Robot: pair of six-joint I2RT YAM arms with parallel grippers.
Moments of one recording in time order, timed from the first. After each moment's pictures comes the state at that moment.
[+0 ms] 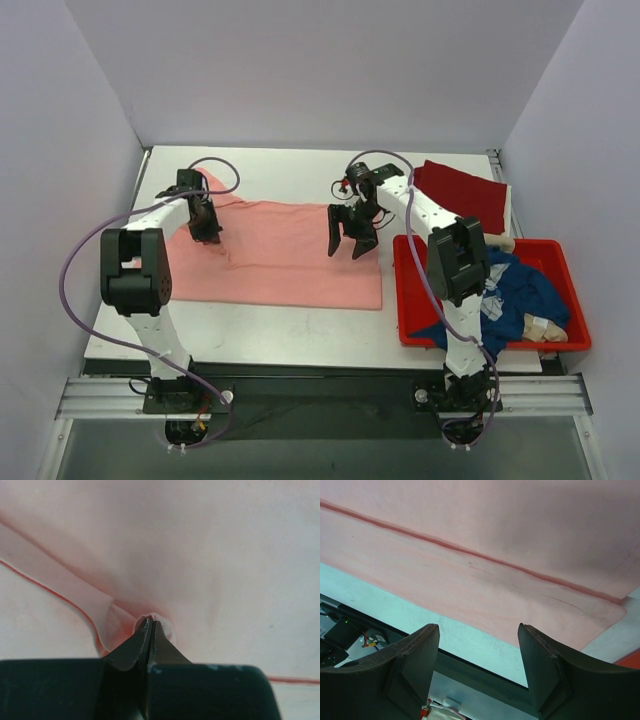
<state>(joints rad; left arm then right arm) 0.00 1.89 1.31 -0.54 0.04 -0.32 0.48 2.11 1.78 -1.07 -0.34 0.38</state>
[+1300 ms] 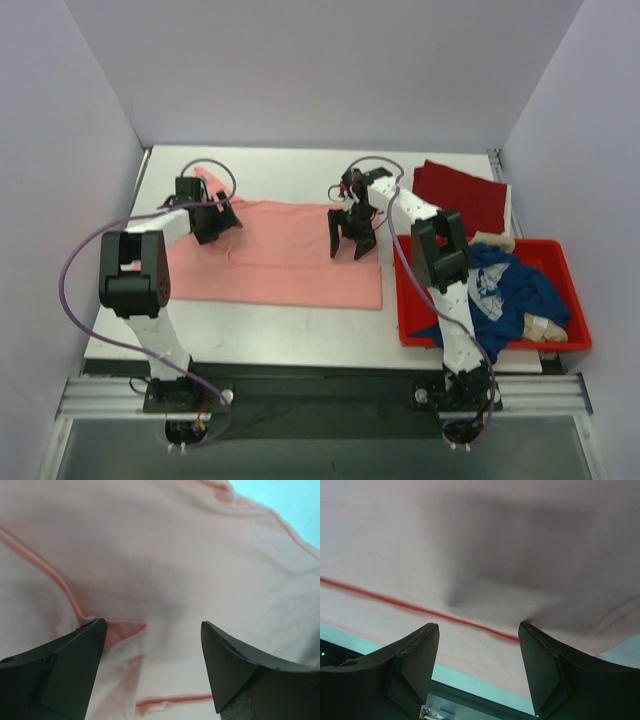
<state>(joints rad) -0.02 1.89 1.22 -0.28 0.16 -0.47 0.45 2.29 1.89 -1.07 -0.28 0.36</state>
